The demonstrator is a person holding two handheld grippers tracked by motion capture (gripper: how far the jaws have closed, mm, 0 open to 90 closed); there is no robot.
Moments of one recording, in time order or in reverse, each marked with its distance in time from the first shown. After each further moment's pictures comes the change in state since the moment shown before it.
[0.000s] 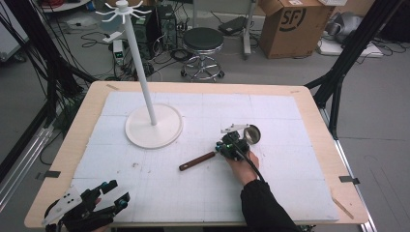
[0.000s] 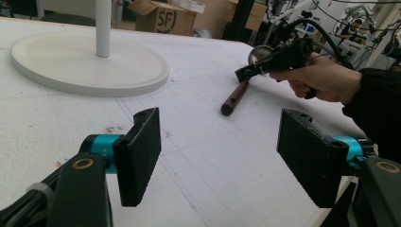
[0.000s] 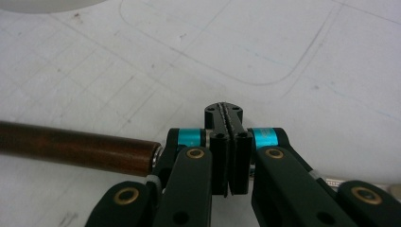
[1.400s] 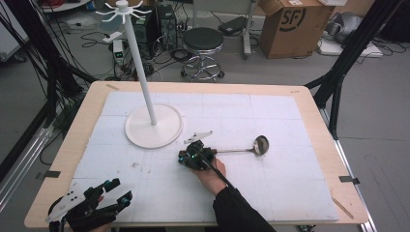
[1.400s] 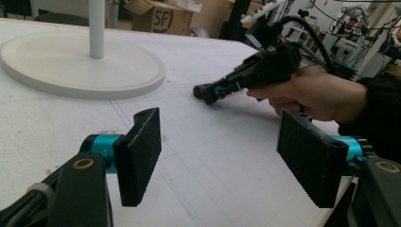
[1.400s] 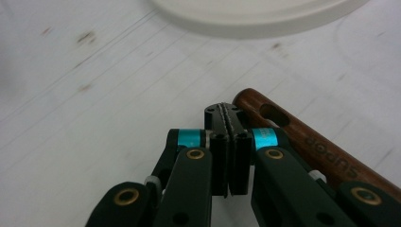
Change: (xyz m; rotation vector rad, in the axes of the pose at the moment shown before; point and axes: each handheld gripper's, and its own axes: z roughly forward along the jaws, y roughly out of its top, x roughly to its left) left arm 0.001 0.001 0.005 -0.001 -0.009 0.000; right arm 0.092 0.024 0.037 -0.009 0.268 -0.067
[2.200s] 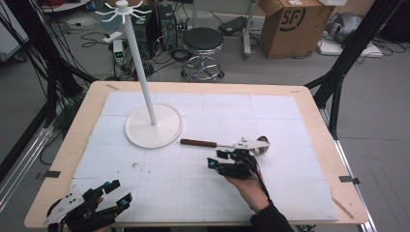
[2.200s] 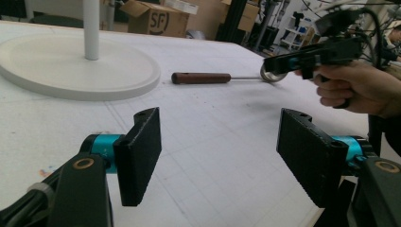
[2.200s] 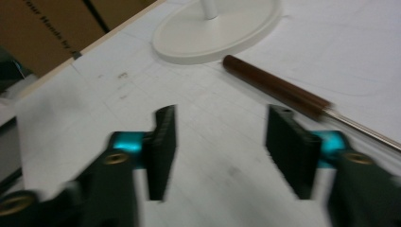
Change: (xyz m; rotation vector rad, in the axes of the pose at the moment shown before) left arm -0.005 0.000 0.001 -0.002 -0.026 0.007; right arm -0.031 -0.059 -0.120 -0.264 0.032 0.105
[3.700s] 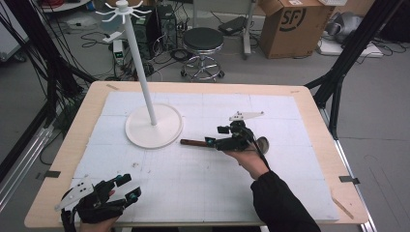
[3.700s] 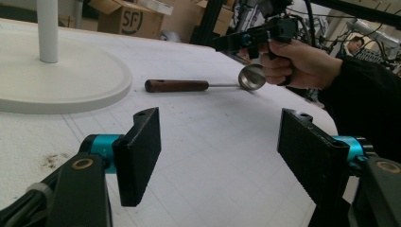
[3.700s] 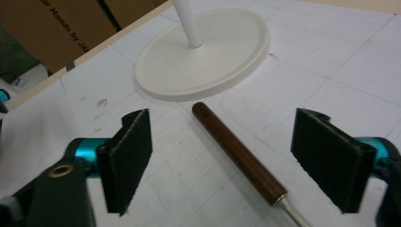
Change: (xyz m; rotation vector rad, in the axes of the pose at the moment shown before) left arm 0.008 0.004 0.023 -0.015 -0.113 -0.058; right arm -0.049 0.063 0.040 0.055 0.080 -0.034
